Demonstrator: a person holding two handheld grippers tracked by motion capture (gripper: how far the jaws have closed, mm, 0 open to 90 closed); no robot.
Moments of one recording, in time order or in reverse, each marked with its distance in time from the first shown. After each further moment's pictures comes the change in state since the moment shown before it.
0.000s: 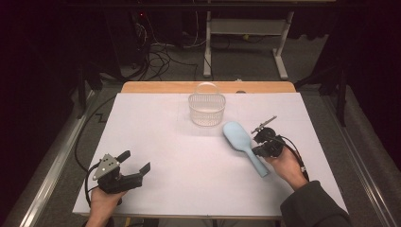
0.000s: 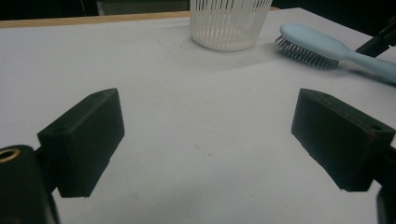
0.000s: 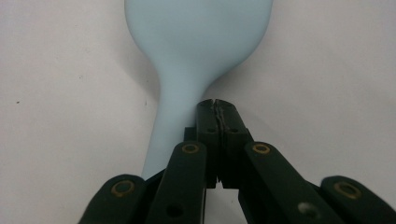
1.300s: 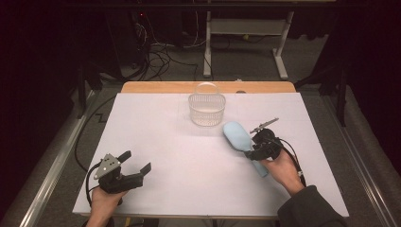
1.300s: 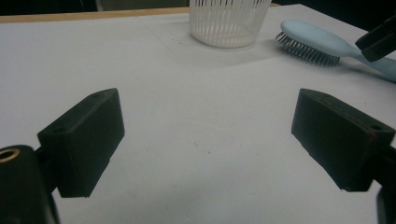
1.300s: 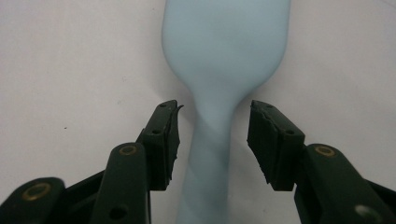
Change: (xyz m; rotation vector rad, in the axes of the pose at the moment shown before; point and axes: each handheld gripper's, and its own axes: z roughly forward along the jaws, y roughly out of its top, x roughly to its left) left arm 0.000 0.000 0.002 0.015 -0.001 -0.001; right arm 0.015 0.000 -0.006 -0.085 0.023 0.064
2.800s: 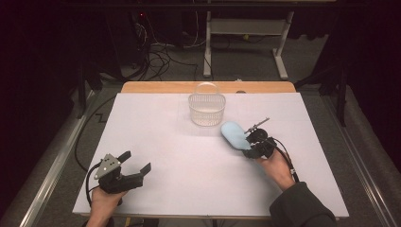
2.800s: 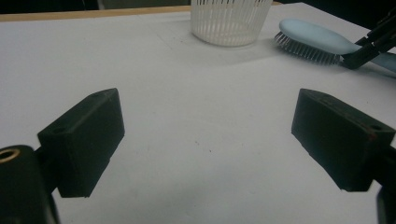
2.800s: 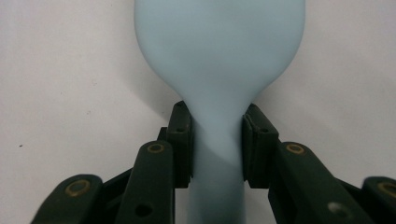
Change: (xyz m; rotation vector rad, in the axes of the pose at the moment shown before) left arm 0.000 0.000 0.000 0.004 0.007 -0.002; right arm -0.002 0.007 0.025 0.060 -0.027 0.006
